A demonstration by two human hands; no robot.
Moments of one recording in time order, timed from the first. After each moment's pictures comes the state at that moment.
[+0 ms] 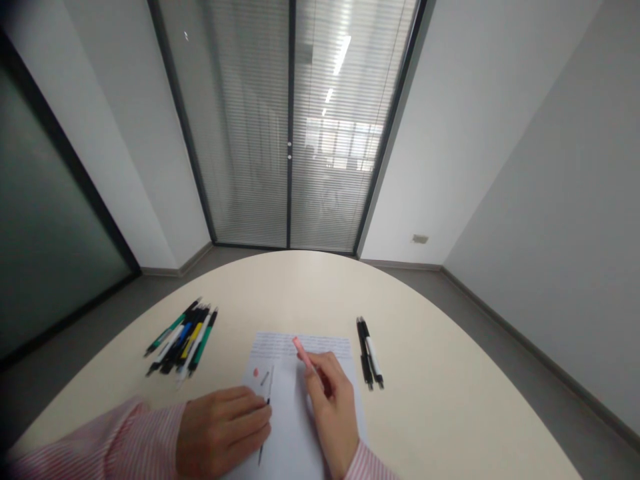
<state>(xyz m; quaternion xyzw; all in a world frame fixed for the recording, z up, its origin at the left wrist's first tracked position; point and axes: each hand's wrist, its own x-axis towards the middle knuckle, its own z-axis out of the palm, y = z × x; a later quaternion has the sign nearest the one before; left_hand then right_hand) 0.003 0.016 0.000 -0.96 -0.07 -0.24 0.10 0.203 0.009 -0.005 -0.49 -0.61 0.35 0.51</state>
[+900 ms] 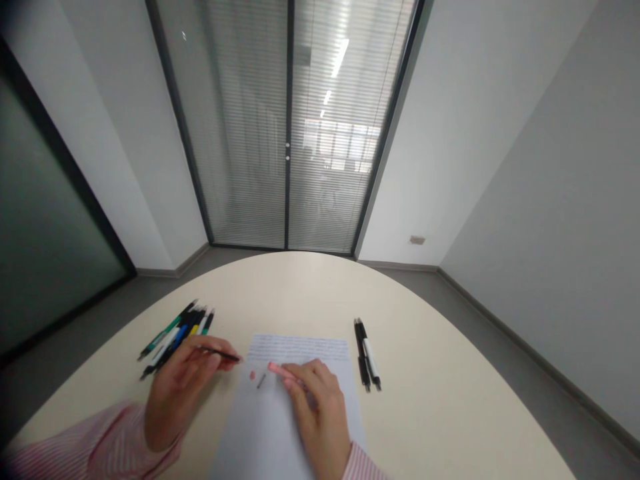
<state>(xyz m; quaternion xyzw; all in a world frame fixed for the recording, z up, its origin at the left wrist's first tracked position) -0.008 0.023 0.010 -0.56 -0.36 -0.63 -0.40 0.199 0.004 -0.008 -0.46 -0.72 0.25 0.45</state>
